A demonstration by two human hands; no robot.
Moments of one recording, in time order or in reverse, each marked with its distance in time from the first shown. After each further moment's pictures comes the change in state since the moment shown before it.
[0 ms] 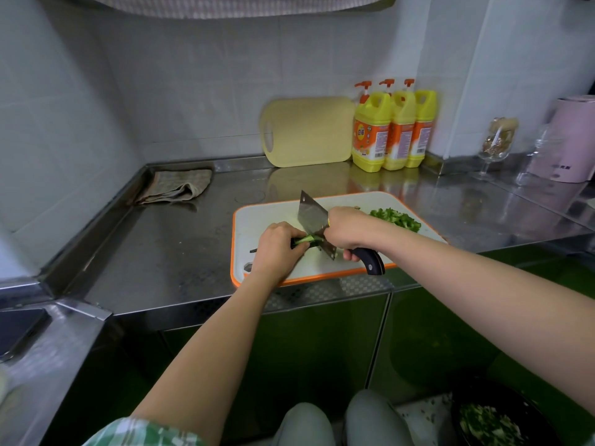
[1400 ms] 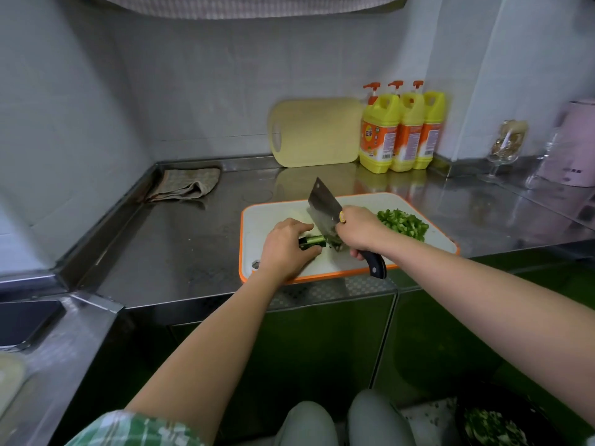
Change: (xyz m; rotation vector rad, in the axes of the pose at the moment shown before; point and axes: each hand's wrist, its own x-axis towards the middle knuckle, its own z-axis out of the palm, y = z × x) left_hand -0.005 0.002 -0.005 0.002 -0.051 -0.027; right_hand 0.019 0.017 0.013 0.196 0.169 -0.032
